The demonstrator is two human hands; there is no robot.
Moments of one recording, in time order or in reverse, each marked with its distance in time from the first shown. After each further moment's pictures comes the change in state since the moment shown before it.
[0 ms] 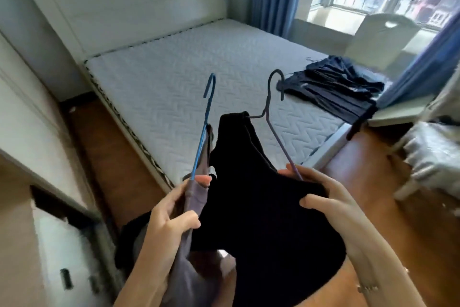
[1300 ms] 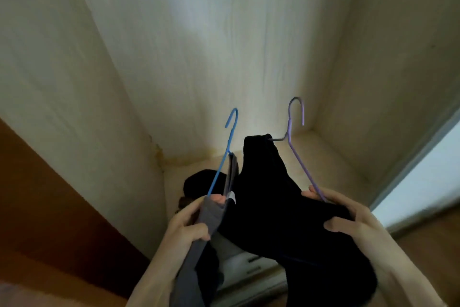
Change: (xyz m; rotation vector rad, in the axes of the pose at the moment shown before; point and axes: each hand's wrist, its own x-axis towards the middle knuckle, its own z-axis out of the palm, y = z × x) left_hand -0.014 -0.003 -0.293 -0.415 1.684 0.173; right_hand 0.310 -0.022 0.609 -0.320 -1.933 0.037
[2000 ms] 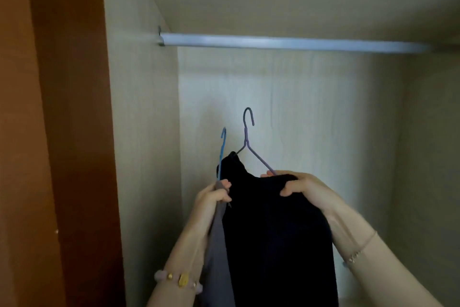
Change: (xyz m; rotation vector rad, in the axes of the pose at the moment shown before) left_hand 0.089 0.240 -0.026 -0.086 0.280 0.449; right_hand 0.188 -0.259 0.118 -0.121 -0.328 -0.263
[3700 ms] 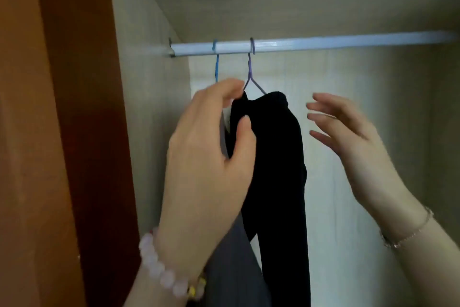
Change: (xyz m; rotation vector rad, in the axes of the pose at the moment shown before) left_hand -0.114 0.135 0.057 0.863 0.290 1.148; right_hand -0.052 -0.089 0.041 -0.101 0.362 -0.669
